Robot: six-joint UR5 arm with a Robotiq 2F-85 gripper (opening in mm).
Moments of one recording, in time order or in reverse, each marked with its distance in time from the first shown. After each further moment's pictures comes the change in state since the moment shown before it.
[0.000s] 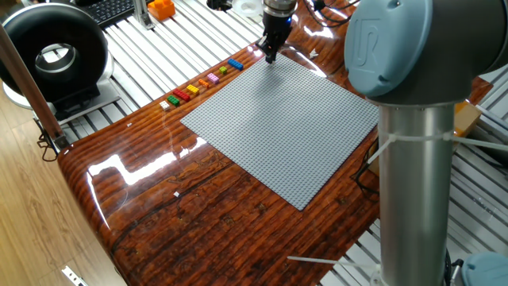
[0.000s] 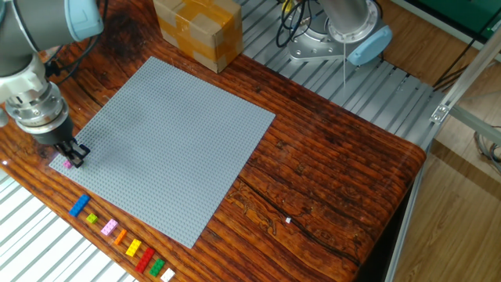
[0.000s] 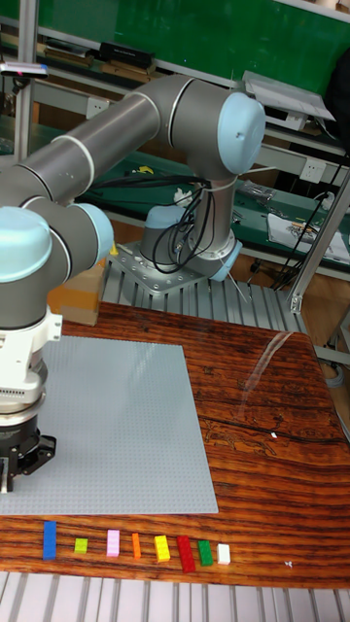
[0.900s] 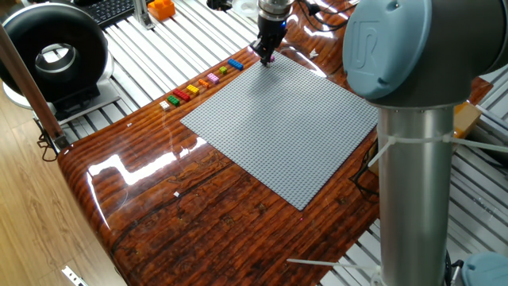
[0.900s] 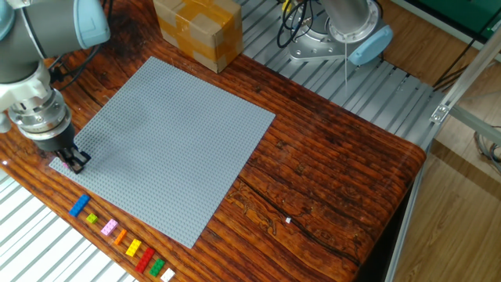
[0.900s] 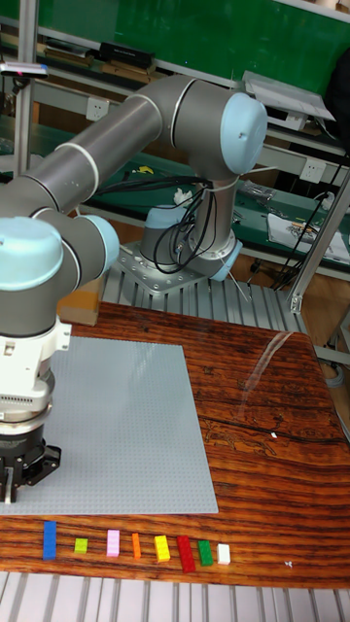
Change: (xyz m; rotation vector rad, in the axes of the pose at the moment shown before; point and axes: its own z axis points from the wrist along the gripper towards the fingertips) arm -0.011 0.005 0.008 0.004 -0.034 0.017
